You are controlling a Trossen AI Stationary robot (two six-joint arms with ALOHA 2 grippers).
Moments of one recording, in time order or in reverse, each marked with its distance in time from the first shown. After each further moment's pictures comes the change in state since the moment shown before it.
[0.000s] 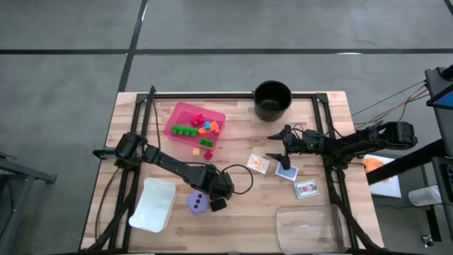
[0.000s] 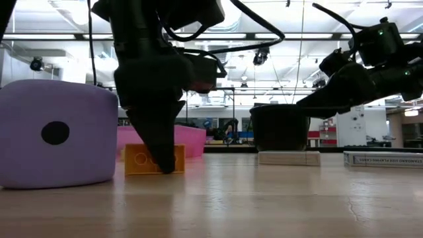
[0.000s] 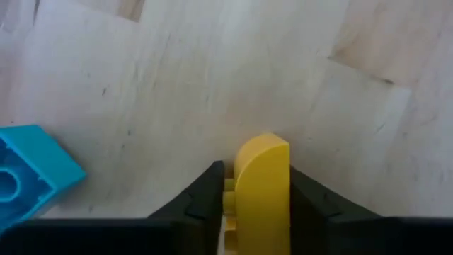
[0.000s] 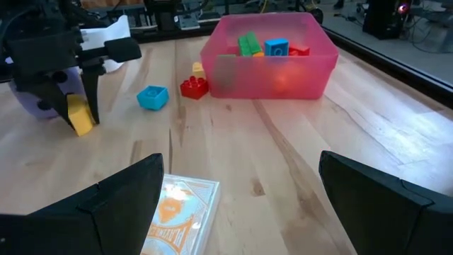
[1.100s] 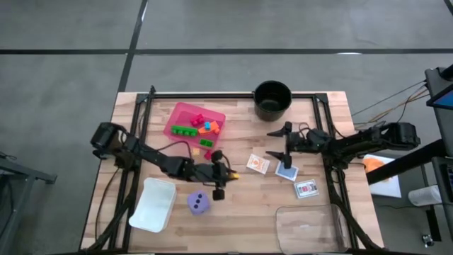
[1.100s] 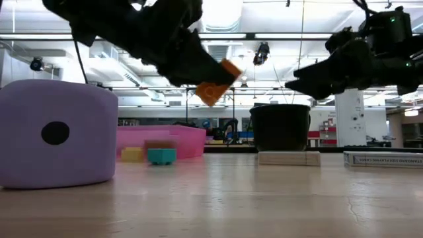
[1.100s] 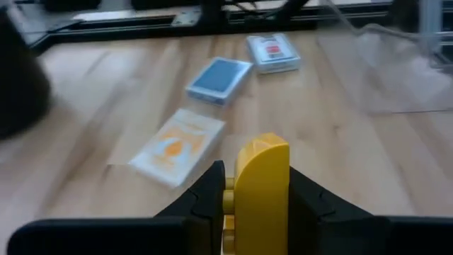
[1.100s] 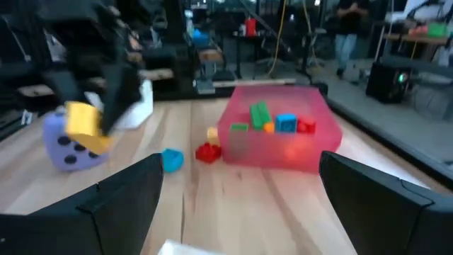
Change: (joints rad) left arm 0.051 -0.296 -0.477 1.064 -0.229 0.536; right arm 0.022 -0.048 0.000 0.170 -0.019 -0.049
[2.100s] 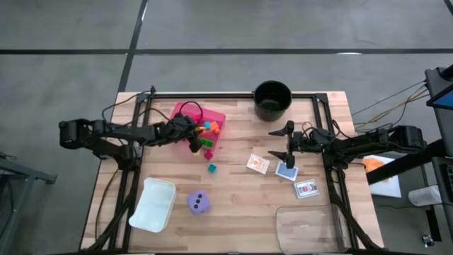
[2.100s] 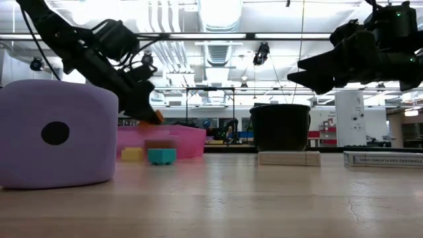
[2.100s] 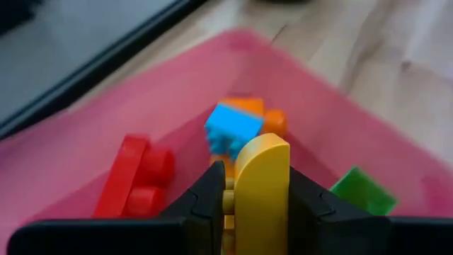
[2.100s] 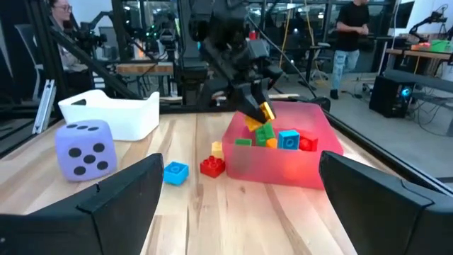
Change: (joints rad) left arm 0.574 -0.429 -0.391 -0.234 0.058 -0.058; right arm 0.002 -0.115 0.000 -0.079 -0.017 -0.008
